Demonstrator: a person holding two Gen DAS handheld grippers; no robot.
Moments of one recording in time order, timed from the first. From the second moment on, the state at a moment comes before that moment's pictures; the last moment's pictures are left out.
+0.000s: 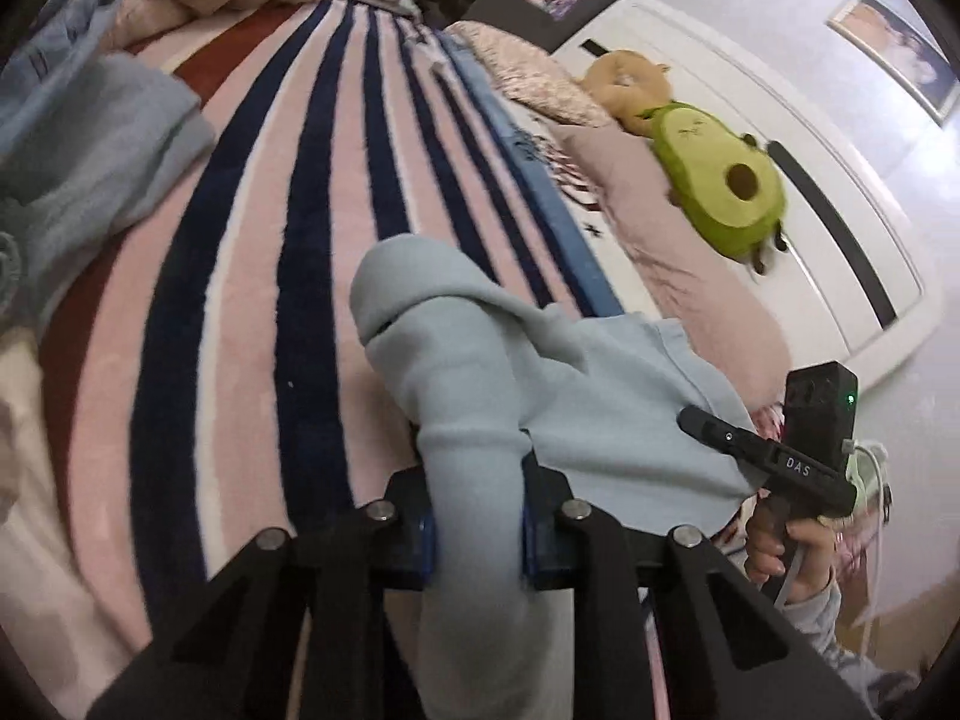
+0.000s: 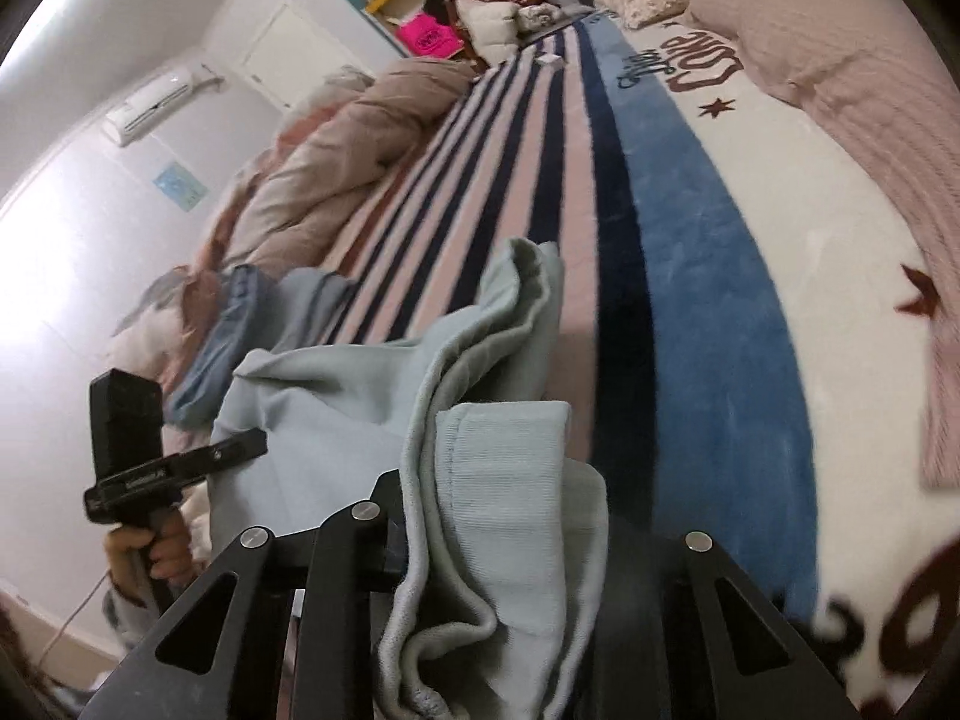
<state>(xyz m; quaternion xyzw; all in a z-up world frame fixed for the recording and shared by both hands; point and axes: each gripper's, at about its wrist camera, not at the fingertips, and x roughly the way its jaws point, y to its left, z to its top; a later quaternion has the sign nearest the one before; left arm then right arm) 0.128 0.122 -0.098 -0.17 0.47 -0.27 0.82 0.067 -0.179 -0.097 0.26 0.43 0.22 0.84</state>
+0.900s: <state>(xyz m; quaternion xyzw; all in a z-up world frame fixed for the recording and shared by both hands) 0.174 0.142 -0.129 -0.09 0.47 -0.11 0.87 0.094 -0.155 -0.063 0.16 0.39 0.20 0.89</state>
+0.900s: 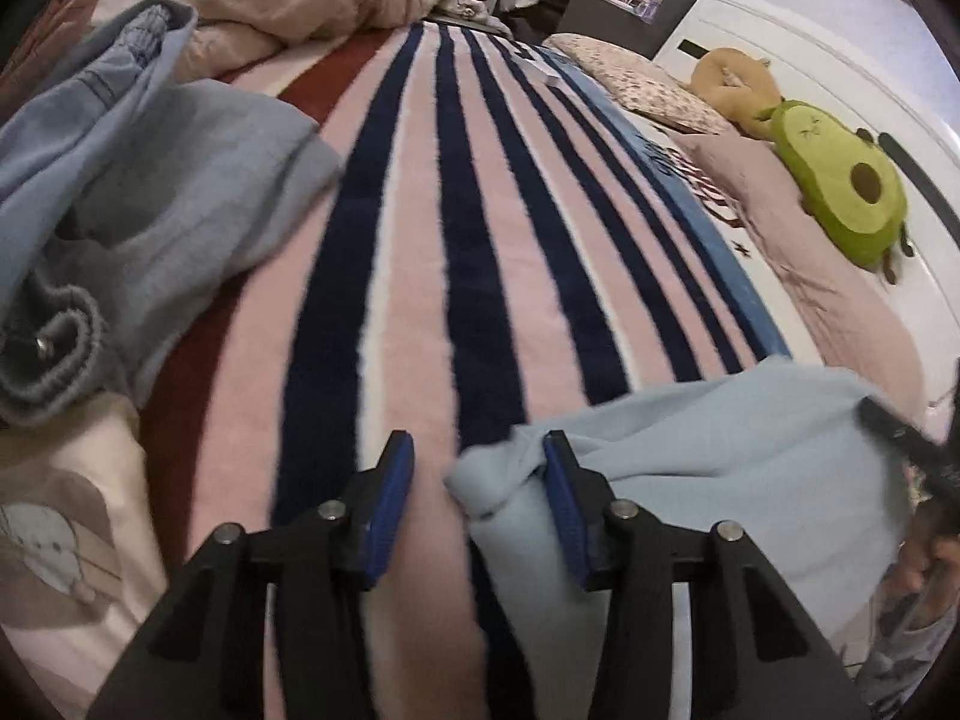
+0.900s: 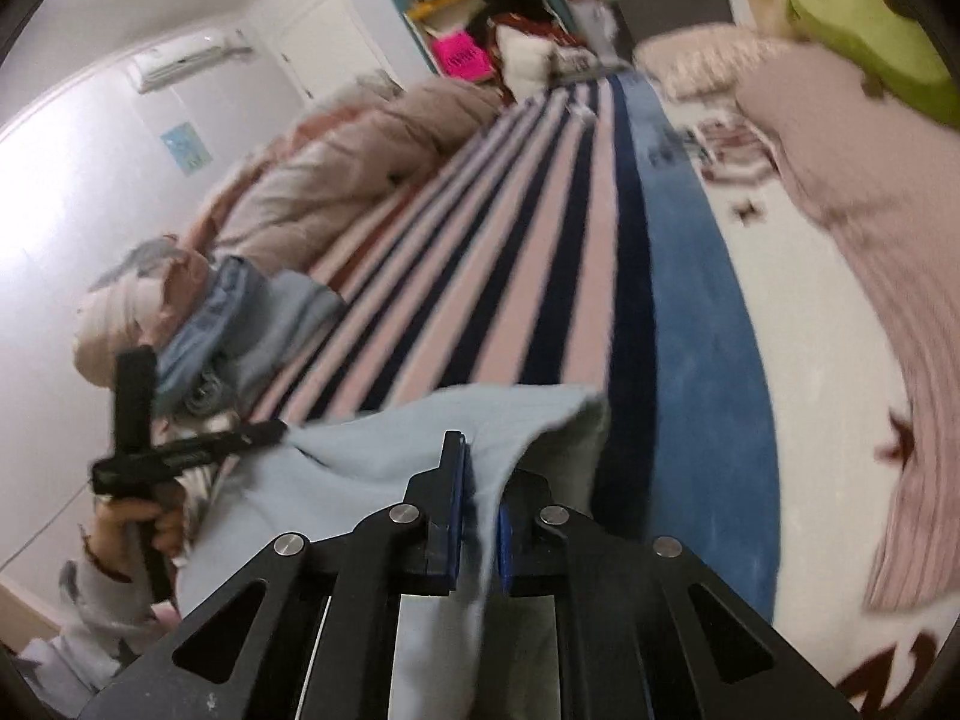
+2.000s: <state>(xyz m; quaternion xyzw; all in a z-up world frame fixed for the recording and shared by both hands) 0.118 0.102 -0.140 -0.12 0.50 -0.21 0.83 0.088 -0.155 -0.129 0.20 0.50 0.23 0.81</state>
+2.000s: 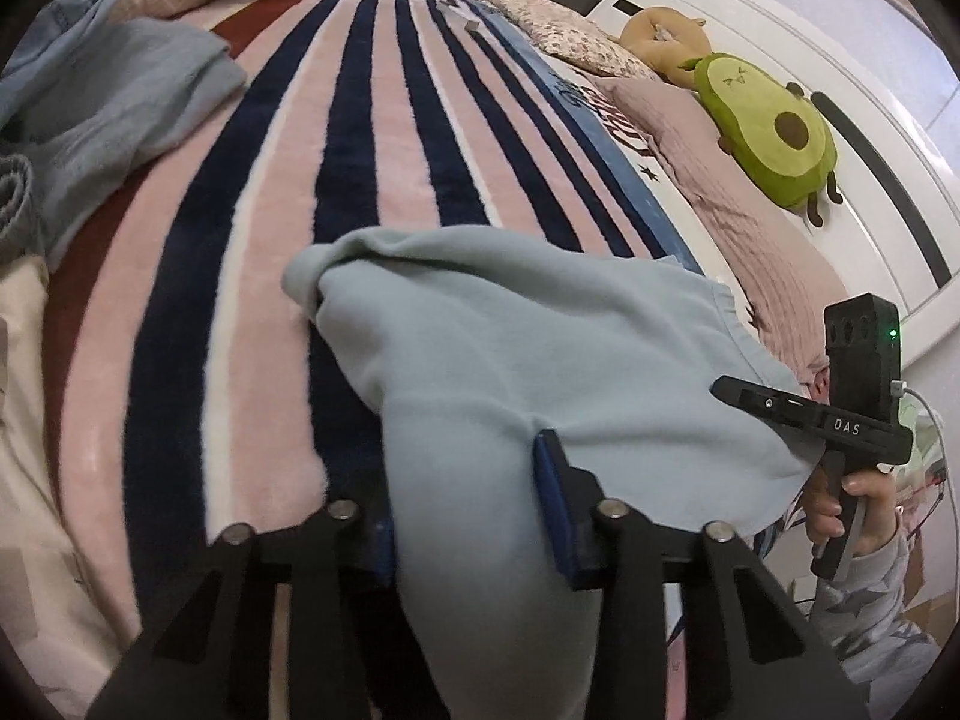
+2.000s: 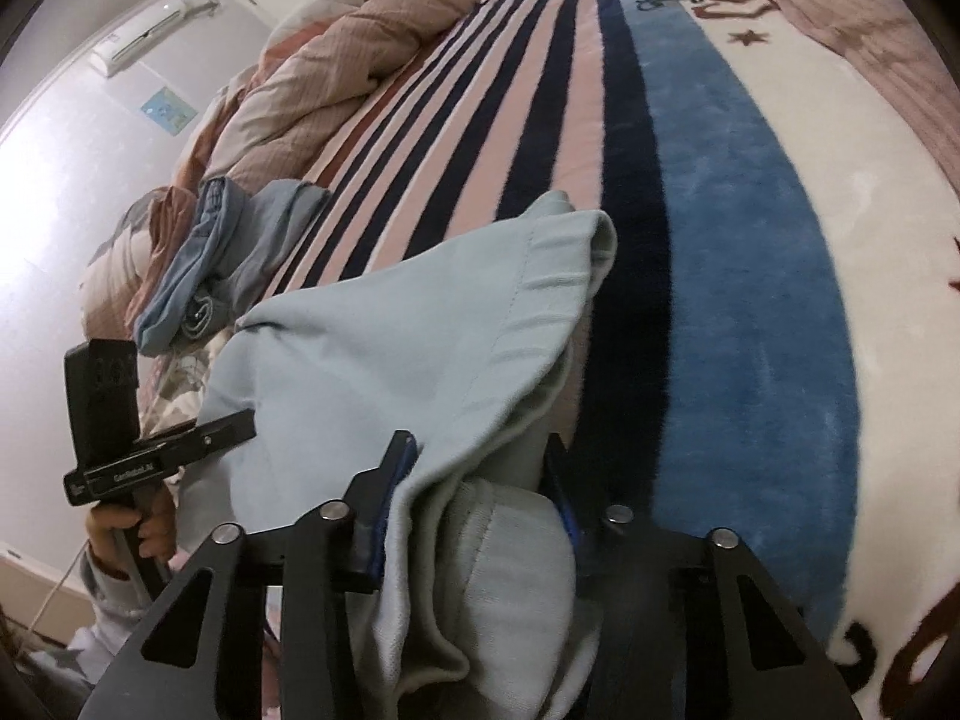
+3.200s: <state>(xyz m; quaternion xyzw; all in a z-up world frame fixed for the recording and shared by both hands) 0.103 0.163 -0.127 -0.14 0.50 -0.17 0.84 0.098 -0.103 -0.129 0.16 0.53 0.27 0.79</state>
